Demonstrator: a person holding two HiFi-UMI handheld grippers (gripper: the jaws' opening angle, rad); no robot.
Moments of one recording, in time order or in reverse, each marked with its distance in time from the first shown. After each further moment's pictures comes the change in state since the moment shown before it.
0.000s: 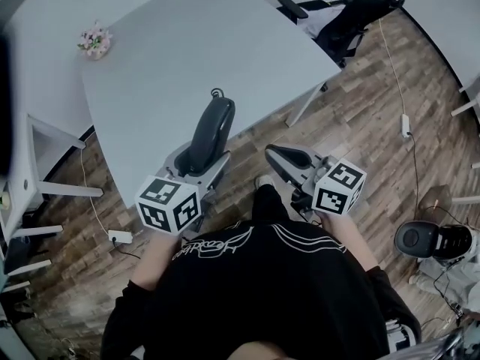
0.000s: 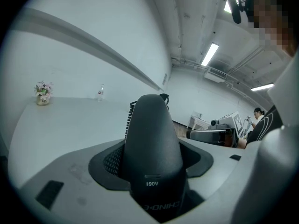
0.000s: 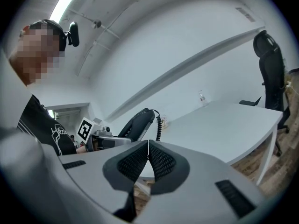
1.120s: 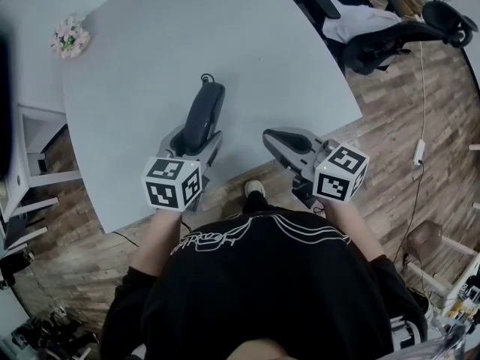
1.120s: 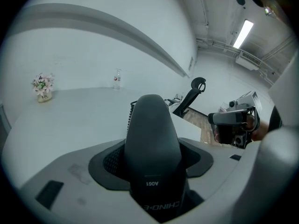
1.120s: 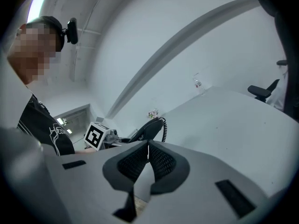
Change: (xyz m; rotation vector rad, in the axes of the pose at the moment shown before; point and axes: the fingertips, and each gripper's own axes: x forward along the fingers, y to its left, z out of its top) left arm 0.234 0.154 0.034 -0.074 0.158 0.288; right arm 0.090 -0.253 0.076 0.095 0.177 0.139
